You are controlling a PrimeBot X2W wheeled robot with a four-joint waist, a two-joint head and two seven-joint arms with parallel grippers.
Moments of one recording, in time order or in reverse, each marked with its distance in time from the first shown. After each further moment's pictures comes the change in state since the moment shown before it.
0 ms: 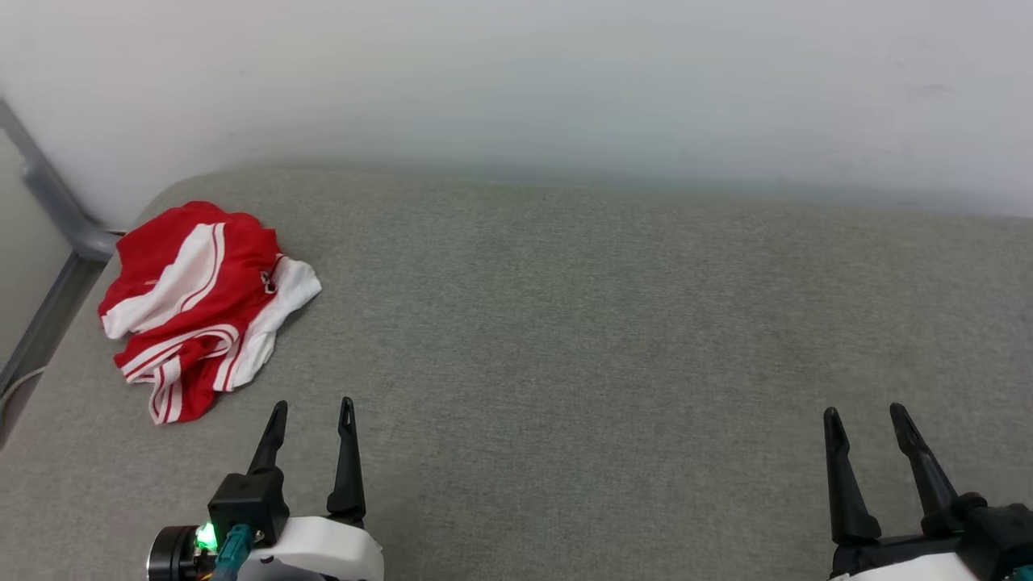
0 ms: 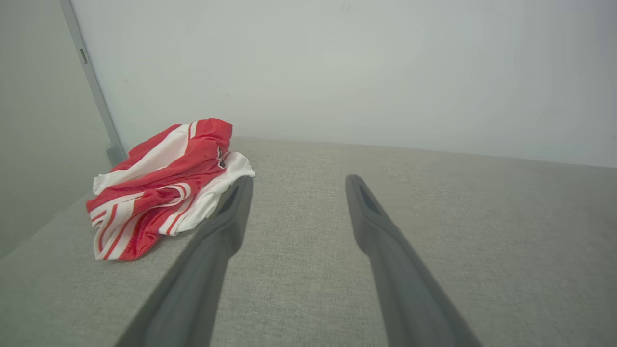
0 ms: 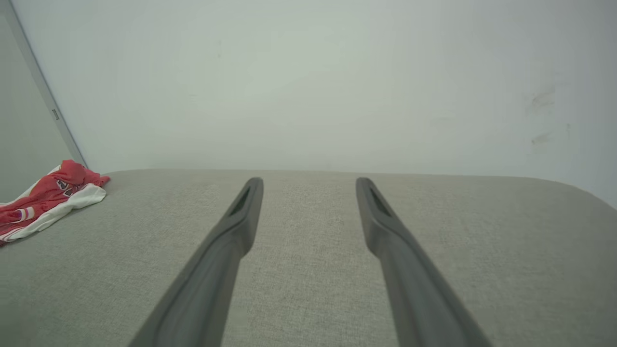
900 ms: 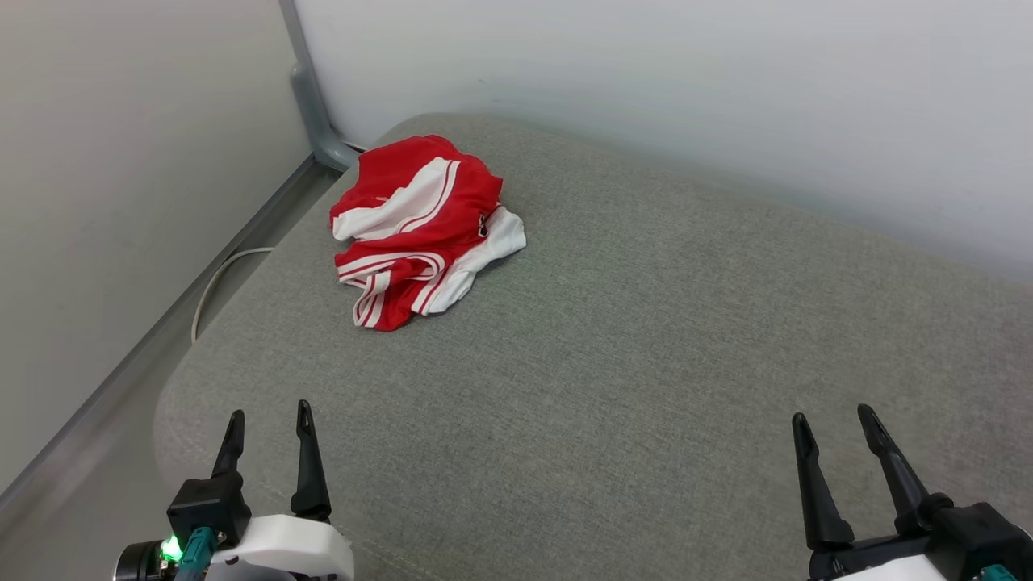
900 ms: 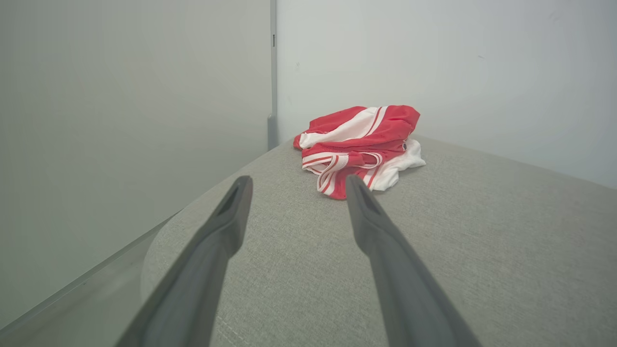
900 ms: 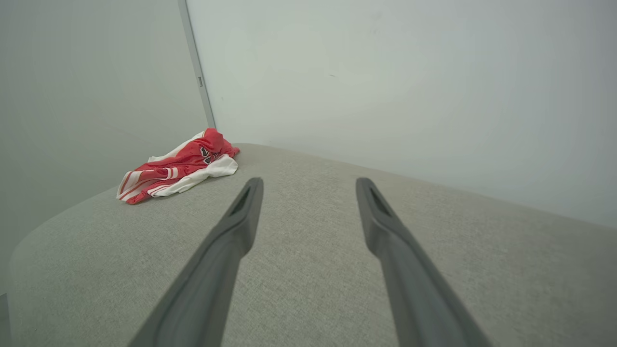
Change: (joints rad) left arm 0.000 0.000 0.070 0.014 -0.029 0.012 0.000; right arm 0.000 0.000 0.050 0.002 -0.035 0.000 0.000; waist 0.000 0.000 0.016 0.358
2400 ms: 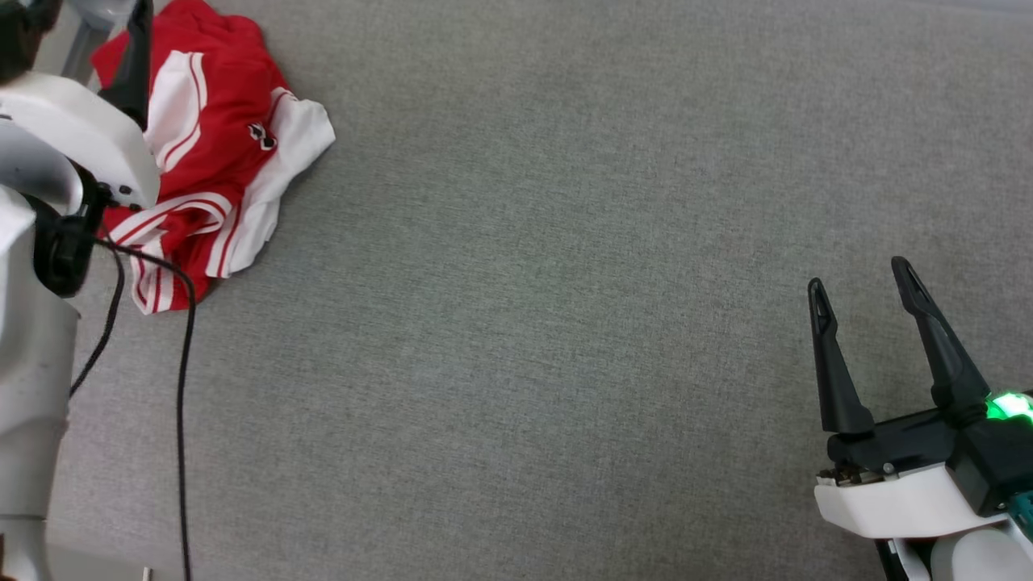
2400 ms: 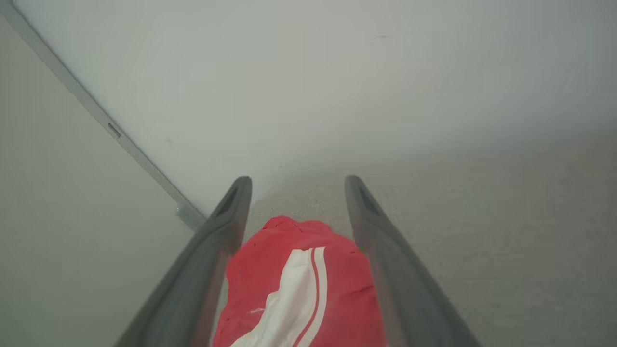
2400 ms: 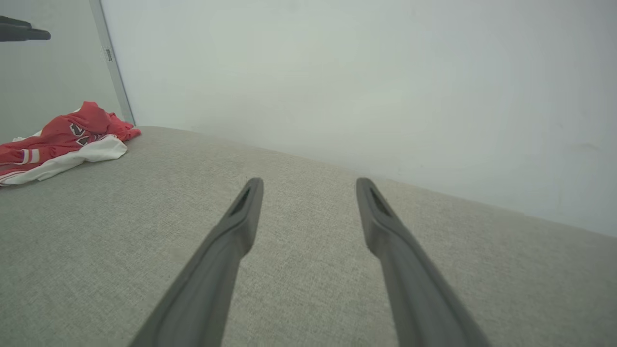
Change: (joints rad) left arm -0.876 0.429 -0.168 0.369 -0.150 -0.207 0.213; right arm -0.184 -0.024 0.016 -0.165 -0.163 0.000 0.000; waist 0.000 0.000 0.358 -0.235
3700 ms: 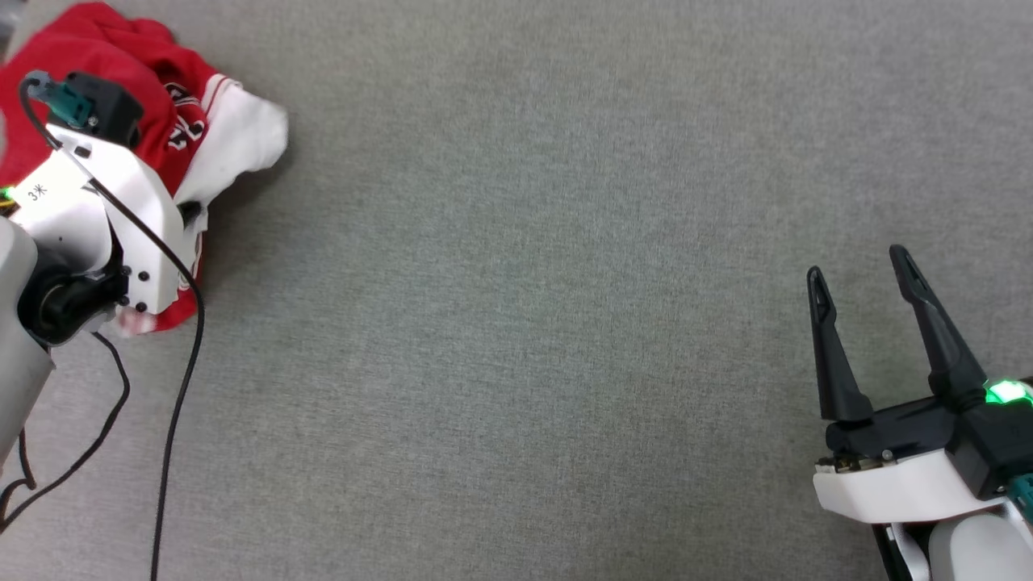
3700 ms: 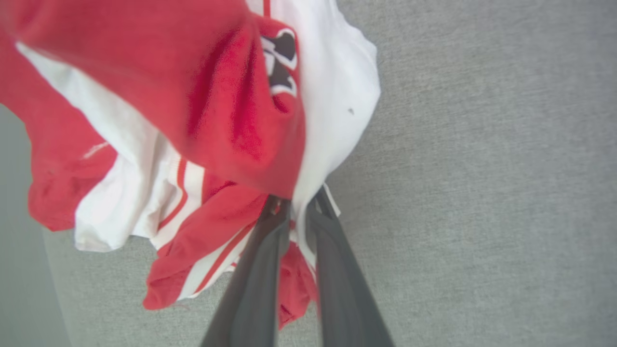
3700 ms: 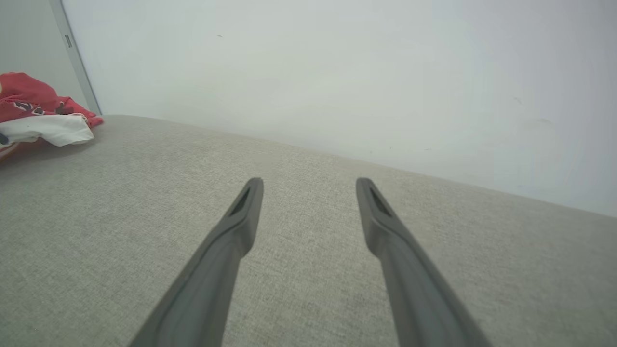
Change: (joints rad) left arm -0.075 0.283 -0.611 -0.011 -0.615 0.000 0.590; right arm -0.040 -0.011 0.003 0.035 0.020 0.000 0.000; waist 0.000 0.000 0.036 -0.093
